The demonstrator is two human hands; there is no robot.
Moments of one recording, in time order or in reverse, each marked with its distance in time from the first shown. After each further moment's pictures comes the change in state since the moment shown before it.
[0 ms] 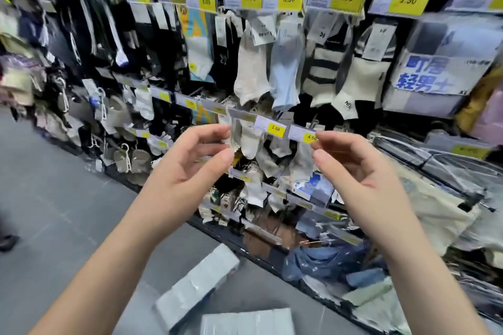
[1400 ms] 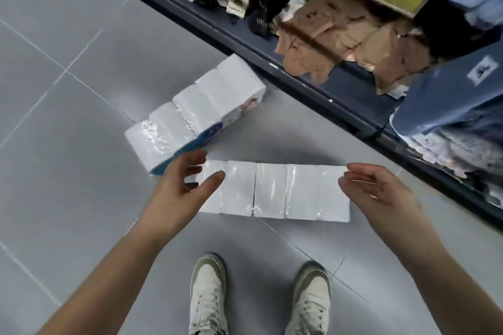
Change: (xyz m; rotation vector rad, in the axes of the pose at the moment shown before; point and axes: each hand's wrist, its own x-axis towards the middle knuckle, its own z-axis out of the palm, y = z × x) left_hand -0.251 -0.693 0.109 0.275 0.093 -0.939; right_hand -0.253 0.692 0.099 -0.213 -0.179 0.956
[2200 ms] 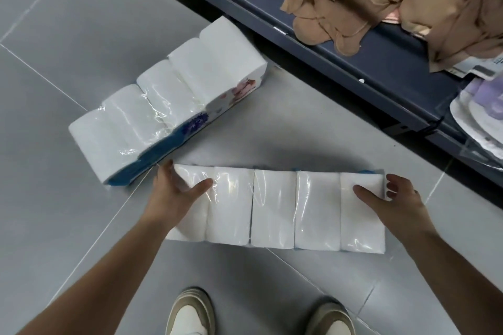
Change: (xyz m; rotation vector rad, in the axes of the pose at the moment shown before) left_hand 0.159 -0.172 0.077 0.135 0.043 -0.258; right_hand 0.163 0.160 0.029 -0.371 0.181 0.280
